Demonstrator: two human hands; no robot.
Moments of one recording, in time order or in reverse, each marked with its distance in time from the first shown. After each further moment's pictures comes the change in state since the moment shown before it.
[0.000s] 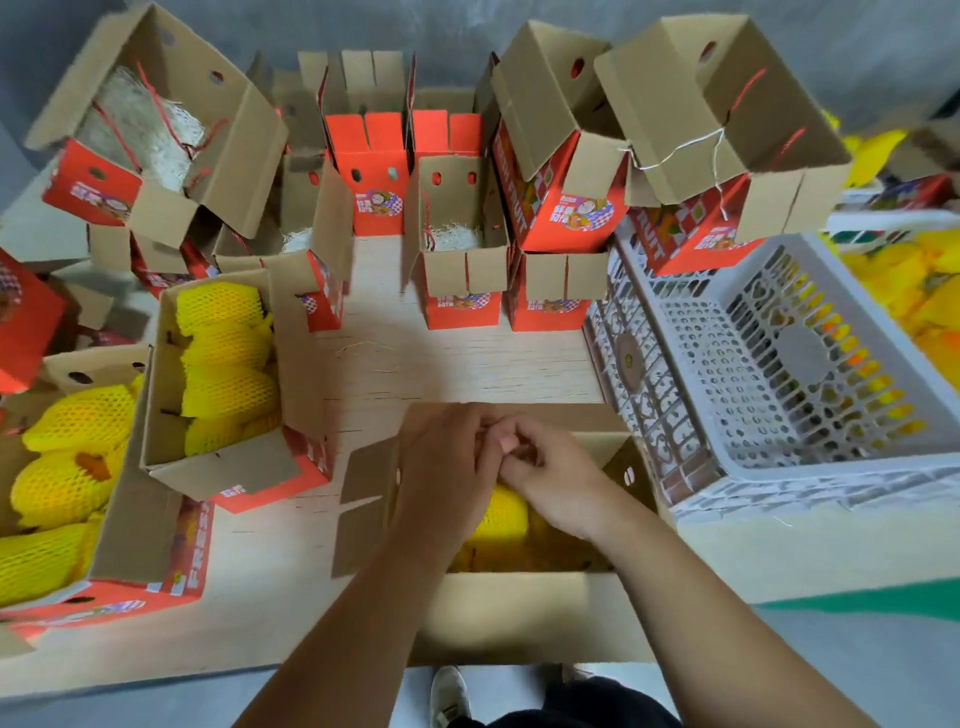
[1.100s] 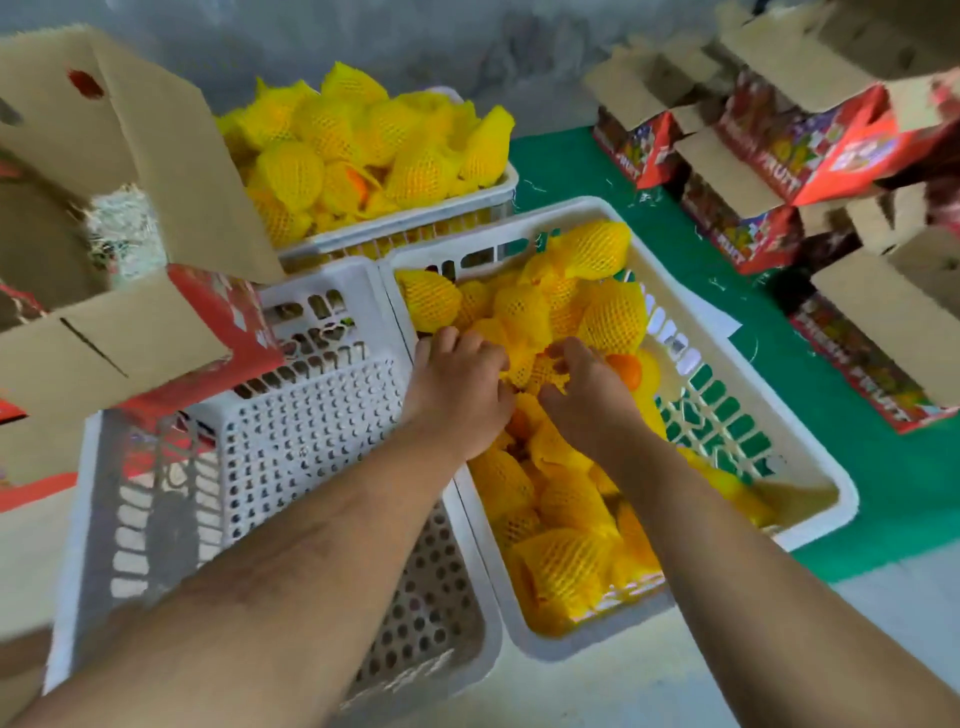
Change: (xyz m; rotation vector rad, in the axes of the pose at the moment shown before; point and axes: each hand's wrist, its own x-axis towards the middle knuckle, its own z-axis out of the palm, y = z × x) left_hand 0.257 0.393 0.473 0.552 -0.388 0.386; right_hand 0.037 0.305 -0.586 -0.306 0.493 0.256
